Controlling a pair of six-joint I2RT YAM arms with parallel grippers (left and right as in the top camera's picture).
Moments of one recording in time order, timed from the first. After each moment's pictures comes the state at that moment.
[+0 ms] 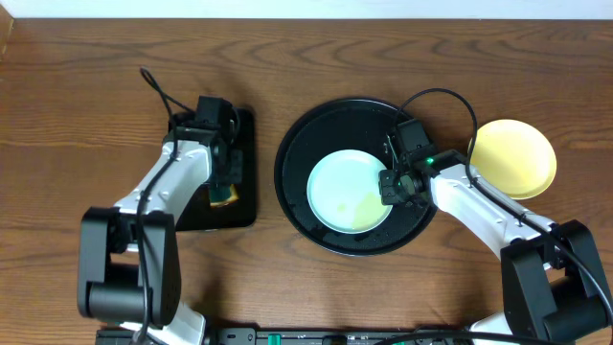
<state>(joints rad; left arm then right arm) -0.11 1.73 1.06 -0.67 -0.08 -0.16 0.39 1.69 0.96 -0.59 0.00 0.30</state>
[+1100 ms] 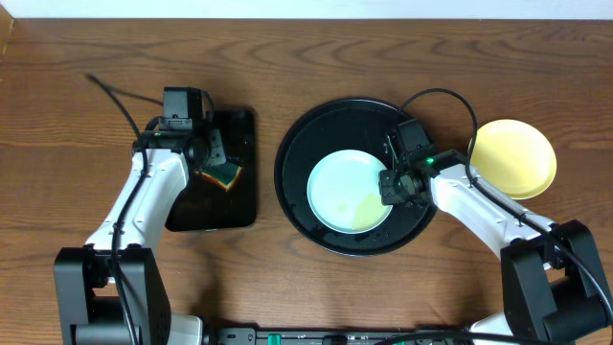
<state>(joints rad) -0.02 1.61 1.06 -0.60 -0.07 -0.19 0.39 1.69 0.96 -0.59 0.00 0.30</state>
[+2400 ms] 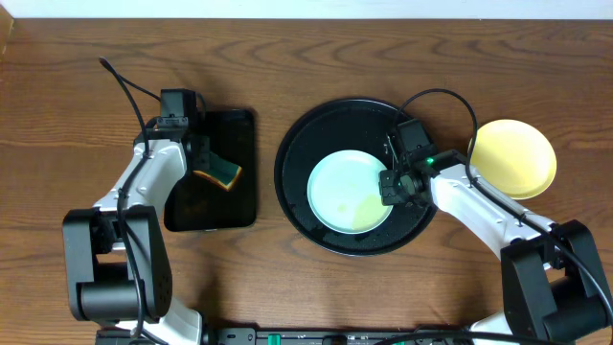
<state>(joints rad) 0.04 1.75 1.06 -0.50 -0.27 0.02 0.39 1.69 0.96 -0.59 0.00 0.30</state>
